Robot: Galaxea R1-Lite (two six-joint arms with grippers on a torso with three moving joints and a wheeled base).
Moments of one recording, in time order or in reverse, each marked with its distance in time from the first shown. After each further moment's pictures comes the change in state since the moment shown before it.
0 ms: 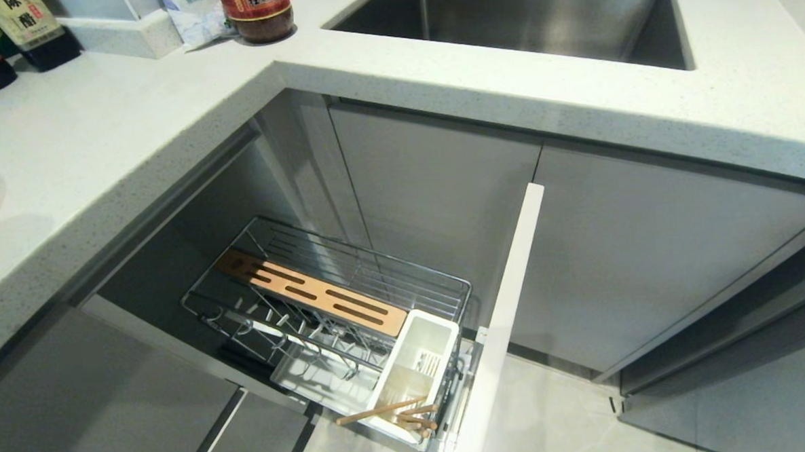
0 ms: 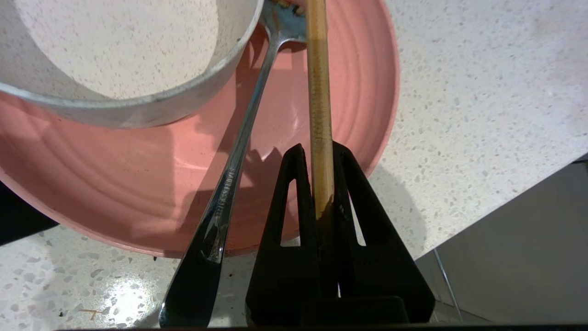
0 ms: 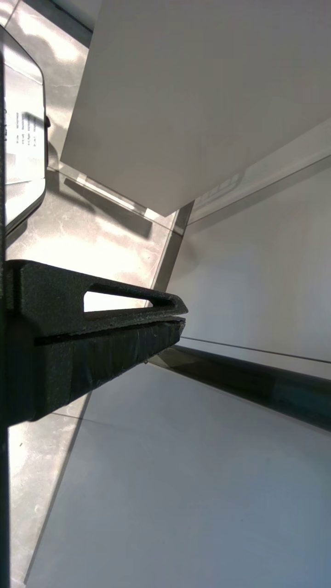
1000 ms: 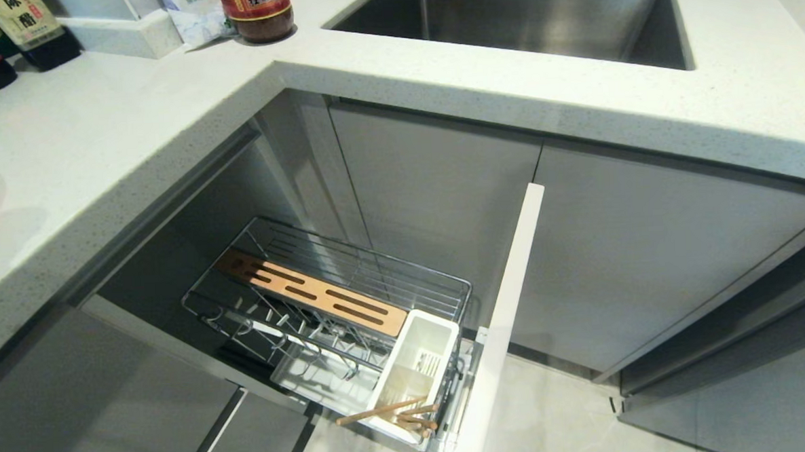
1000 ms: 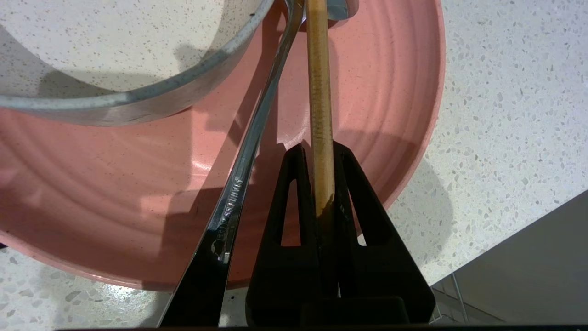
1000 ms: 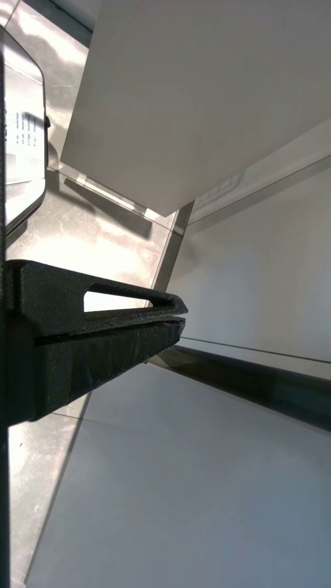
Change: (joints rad) left arm 0.034 0.055 0.016 0.001 -0.049 -0.017; right arm 0.000 0.000 0.000 0.000 0.000 0.000
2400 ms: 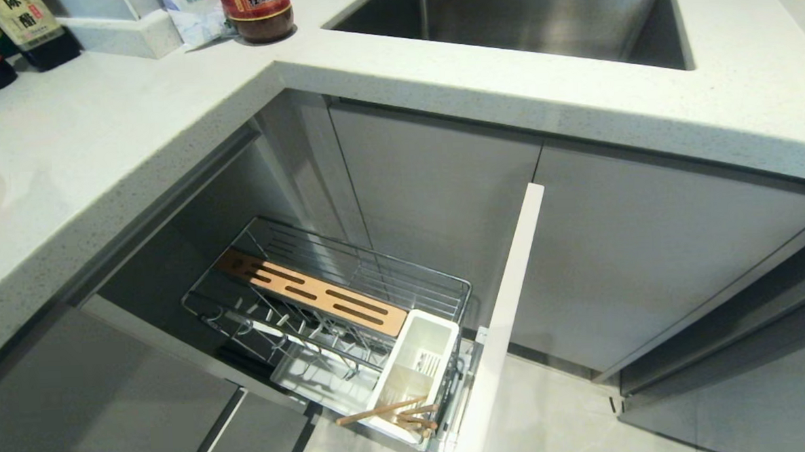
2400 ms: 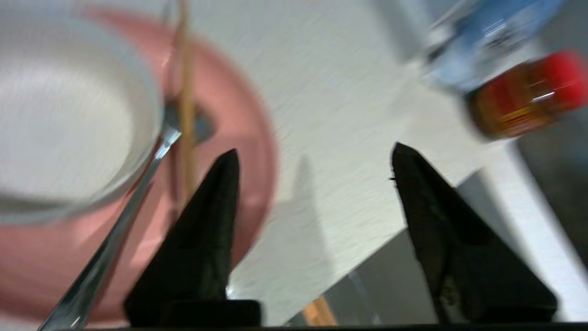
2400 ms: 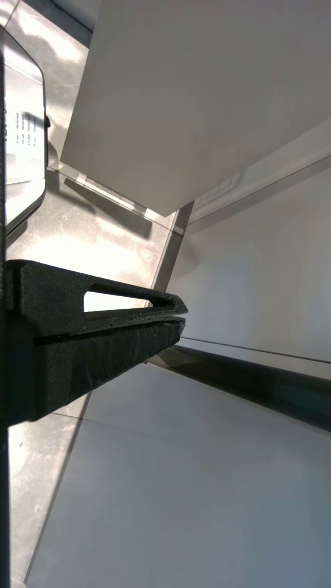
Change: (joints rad) left arm -0.060 -0.041 -0.206 -0.107 0.000 -0.014; right arm 0.000 0.000 0.000 0.000 0.000 0.000
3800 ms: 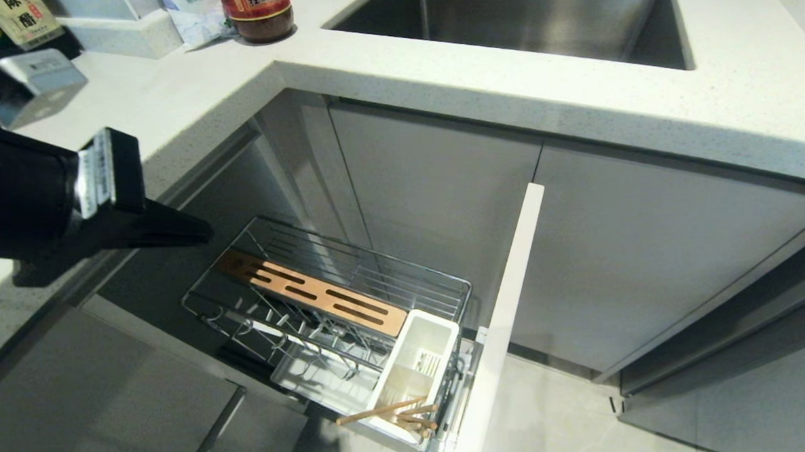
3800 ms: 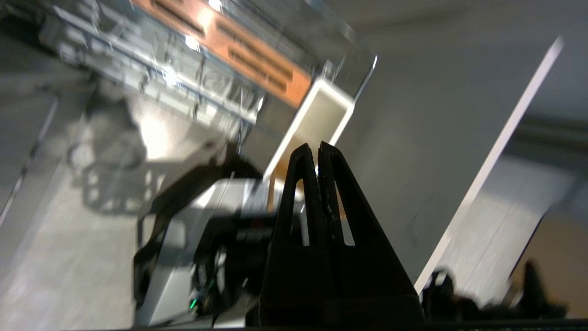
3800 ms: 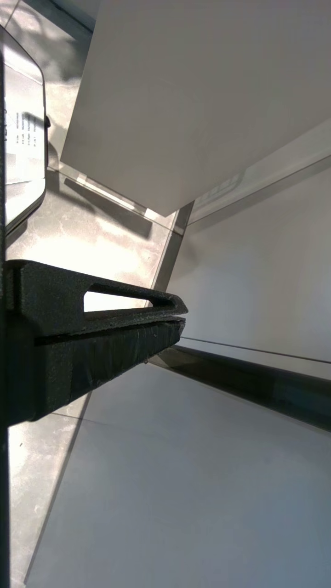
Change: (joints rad) left arm -0.879 0.299 -0.123 0.458 0.067 -0.004; right arm 0.000 0.000 0.000 0.000 0.000 0.000
